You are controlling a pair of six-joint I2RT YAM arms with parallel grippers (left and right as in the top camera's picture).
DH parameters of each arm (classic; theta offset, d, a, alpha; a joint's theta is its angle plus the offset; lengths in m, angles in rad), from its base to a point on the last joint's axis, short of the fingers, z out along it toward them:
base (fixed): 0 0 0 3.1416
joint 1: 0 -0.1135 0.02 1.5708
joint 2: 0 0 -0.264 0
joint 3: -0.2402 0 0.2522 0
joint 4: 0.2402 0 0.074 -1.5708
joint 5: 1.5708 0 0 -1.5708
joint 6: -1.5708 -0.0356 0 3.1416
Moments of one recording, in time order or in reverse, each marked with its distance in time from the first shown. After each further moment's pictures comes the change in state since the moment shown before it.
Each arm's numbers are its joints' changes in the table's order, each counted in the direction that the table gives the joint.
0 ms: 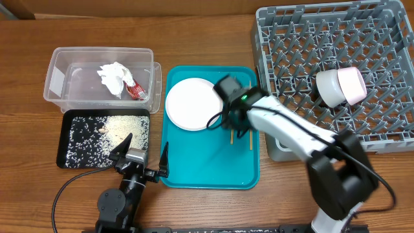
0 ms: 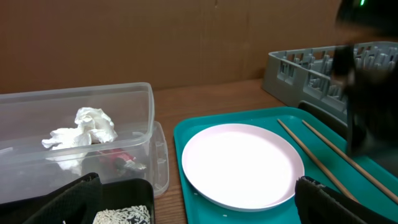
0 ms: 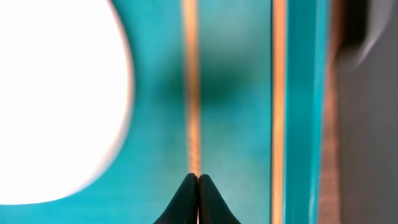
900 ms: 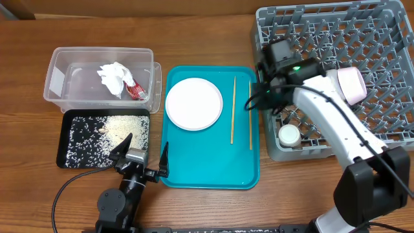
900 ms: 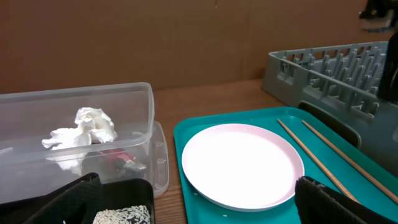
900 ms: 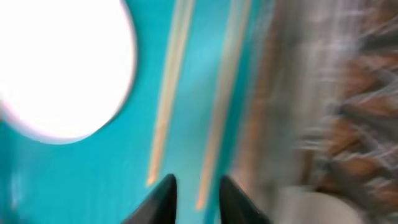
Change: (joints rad) left arm 0.000 0.000 0.000 0.000 0.000 0.000; right arm 0.229 -0.111 -0.129 0.186 -0.216 0.449
